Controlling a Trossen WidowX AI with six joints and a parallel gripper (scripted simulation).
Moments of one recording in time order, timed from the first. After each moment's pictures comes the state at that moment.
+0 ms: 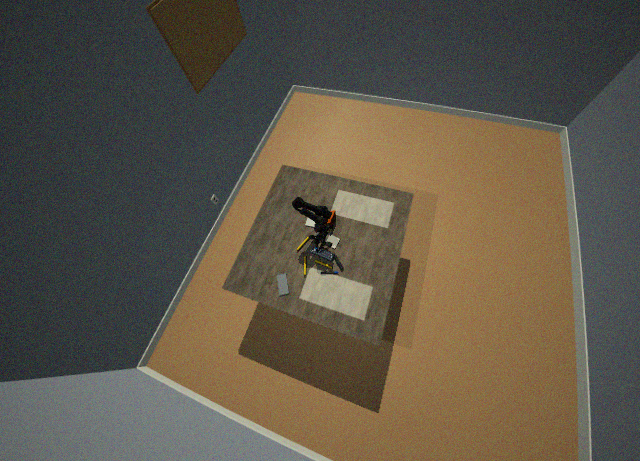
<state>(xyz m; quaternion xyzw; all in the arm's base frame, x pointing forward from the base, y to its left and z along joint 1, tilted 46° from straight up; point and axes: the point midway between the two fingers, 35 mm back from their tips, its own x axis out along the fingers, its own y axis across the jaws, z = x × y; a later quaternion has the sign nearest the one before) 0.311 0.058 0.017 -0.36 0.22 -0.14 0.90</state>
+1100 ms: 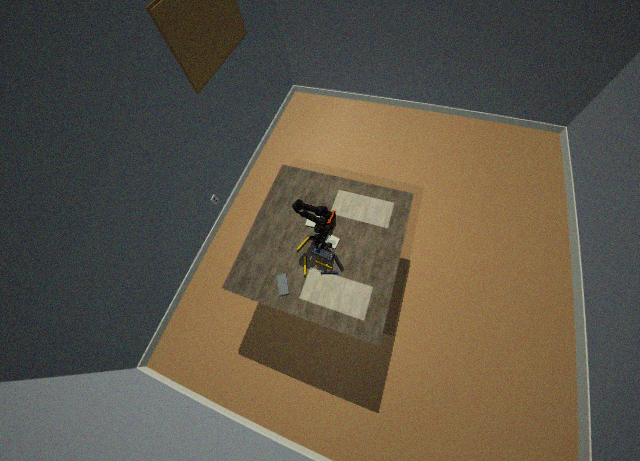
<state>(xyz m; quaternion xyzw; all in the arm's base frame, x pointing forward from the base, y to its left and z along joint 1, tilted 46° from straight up) 0.312 0.049 0.007 -0.36 0.23 -0.14 0.89</state>
